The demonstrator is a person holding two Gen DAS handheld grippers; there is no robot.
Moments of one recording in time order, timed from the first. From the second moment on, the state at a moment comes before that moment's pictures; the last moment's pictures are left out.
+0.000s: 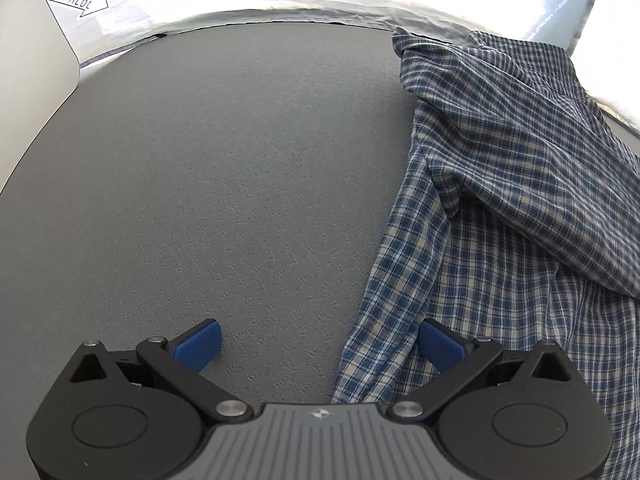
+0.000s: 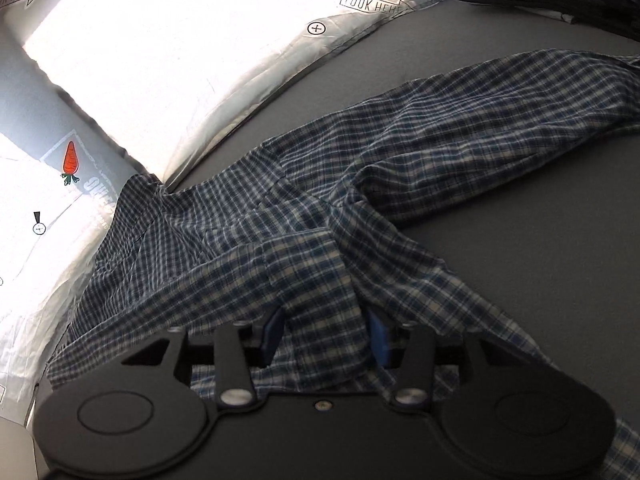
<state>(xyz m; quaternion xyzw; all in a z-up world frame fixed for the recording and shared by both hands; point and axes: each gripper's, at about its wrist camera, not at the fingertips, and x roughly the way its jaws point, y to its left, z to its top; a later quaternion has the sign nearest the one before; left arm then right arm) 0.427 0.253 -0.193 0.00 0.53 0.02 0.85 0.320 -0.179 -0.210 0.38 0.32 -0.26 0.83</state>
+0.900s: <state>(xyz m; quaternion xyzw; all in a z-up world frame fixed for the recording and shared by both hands) 0.240 0.137 -0.177 -0.04 0.55 0.12 0.83 0.282 -0.228 -0.177 0.31 0.38 -0.06 0.87</state>
